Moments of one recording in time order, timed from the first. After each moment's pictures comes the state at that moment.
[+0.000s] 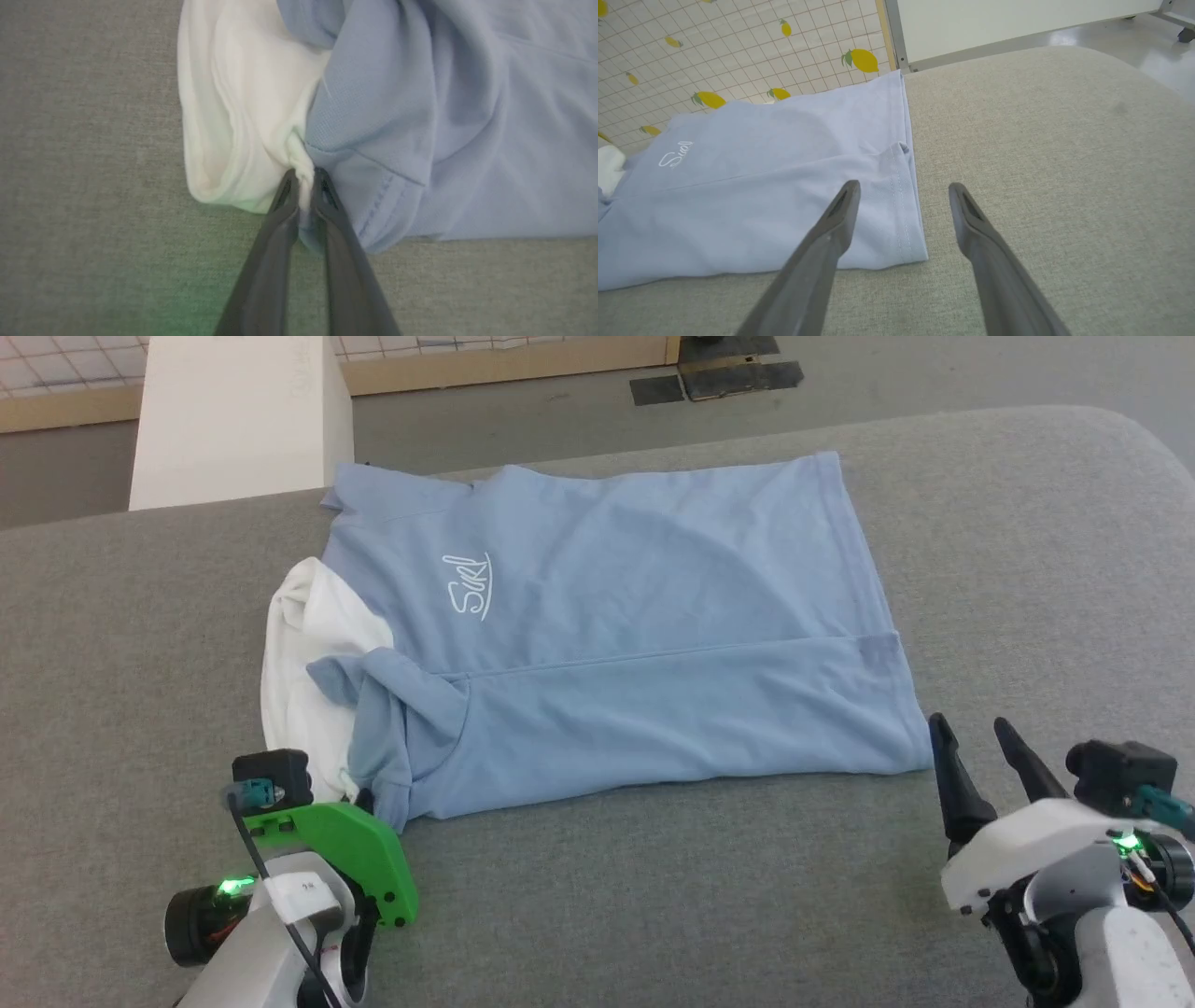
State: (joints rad) left arm -0.23 0.36 -0.42 0.22 -0.65 0.35 0.25; right arm -0.12 -0.05 -0.11 0.16 0.24 0.13 0.06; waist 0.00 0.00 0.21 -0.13
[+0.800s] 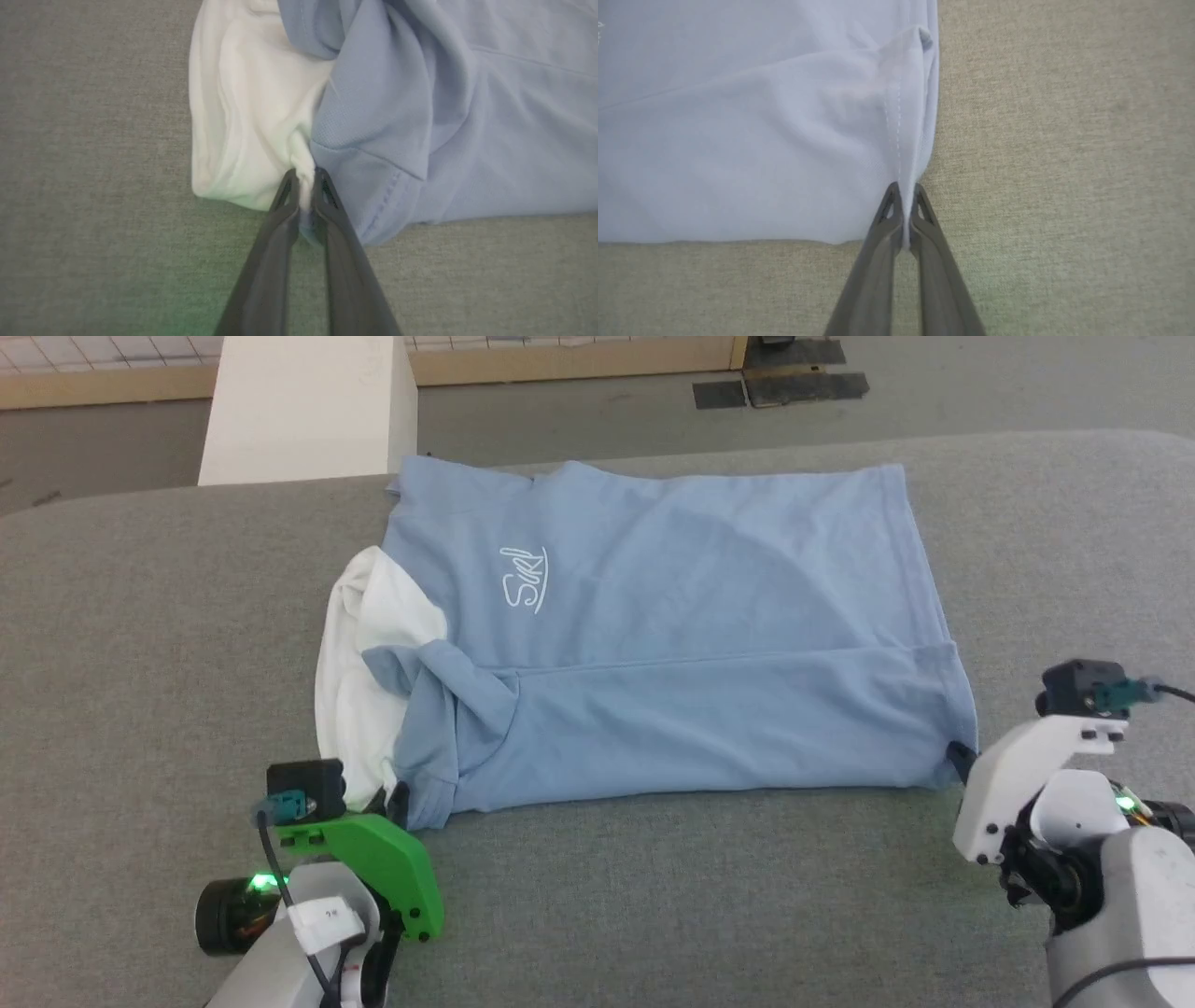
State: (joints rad) left arm -0.23 0.34 -0.46 0.24 -0.64 0.28 0.14; right arm -0.31 -0.05 -0.20 0.29 0.17 0.13 0.63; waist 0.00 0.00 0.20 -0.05
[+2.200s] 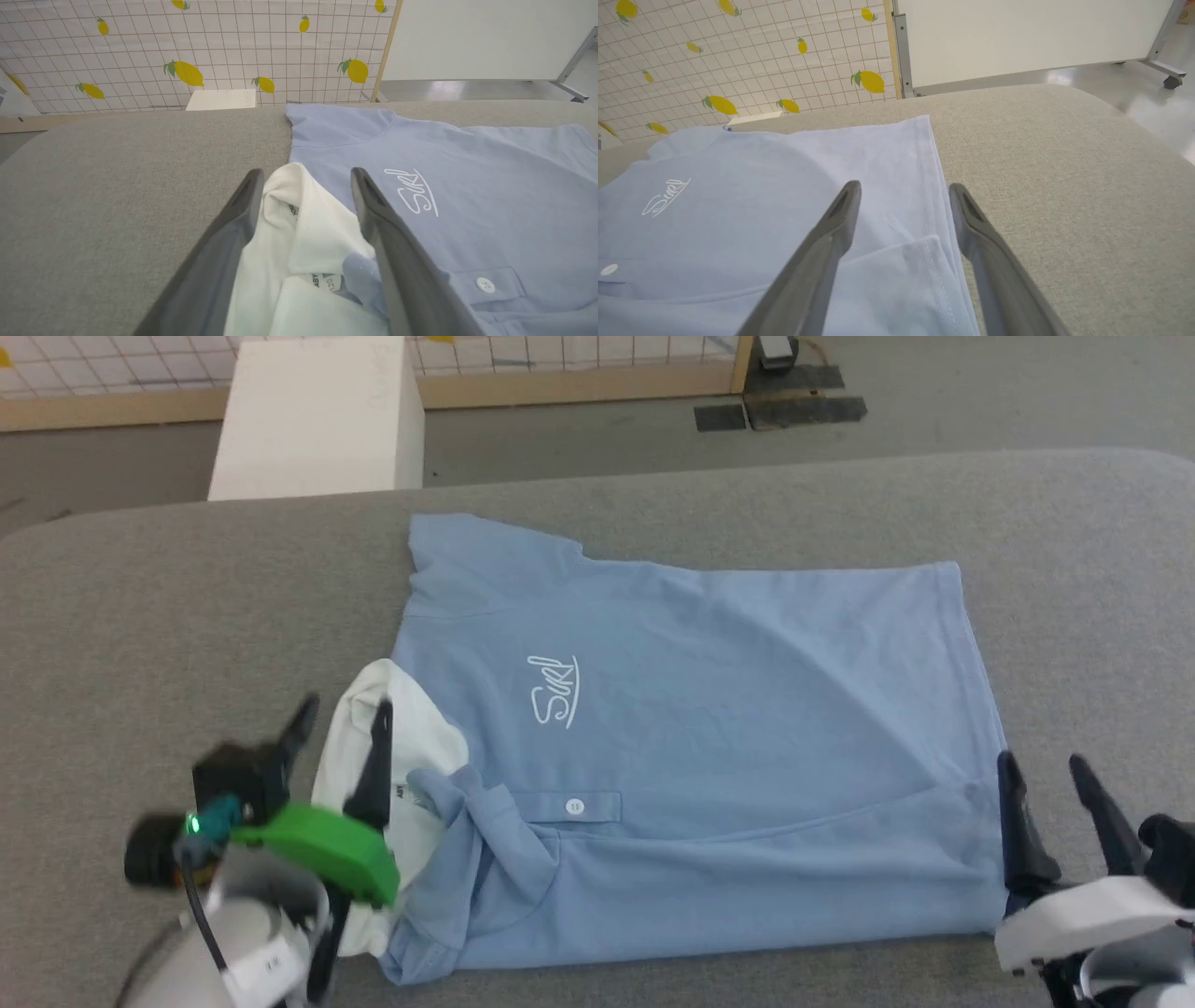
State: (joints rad) left arm -0.18 0.45 -0.43 0.02 -0.55 0.23 -0.09; right arm 0.05 -0.06 -0.17 0.00 0.19 0.13 -0.02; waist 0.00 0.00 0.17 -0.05
